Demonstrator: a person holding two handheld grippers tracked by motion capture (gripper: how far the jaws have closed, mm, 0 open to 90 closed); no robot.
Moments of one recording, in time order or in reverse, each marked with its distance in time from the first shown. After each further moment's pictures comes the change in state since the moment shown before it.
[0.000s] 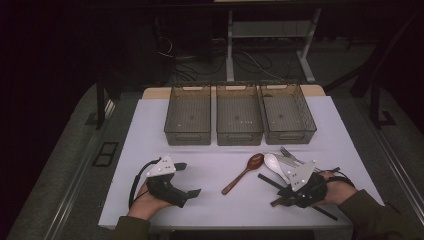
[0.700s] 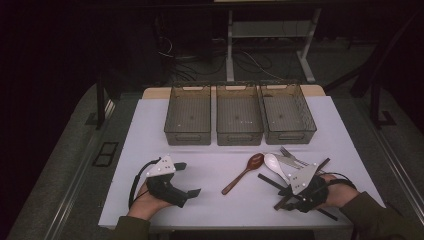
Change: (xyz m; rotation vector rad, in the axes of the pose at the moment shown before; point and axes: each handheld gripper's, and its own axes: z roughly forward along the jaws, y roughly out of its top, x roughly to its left) left arm 0.000 0.000 0.000 -0.004 0.002 -0.002; right arm 0.008 0.001 0.000 0.013 -0.010 -0.007
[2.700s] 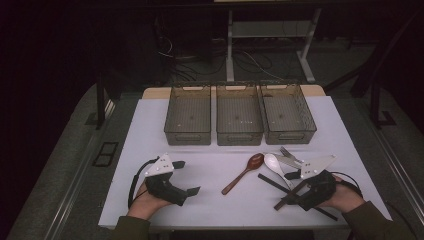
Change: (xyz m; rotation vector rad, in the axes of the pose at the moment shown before) left arm 0.002 0.001 -0.002 -0.020 0.020 -0.001; right arm 0.005 -0.002 -0.024 -0.178 -0.158 0.312
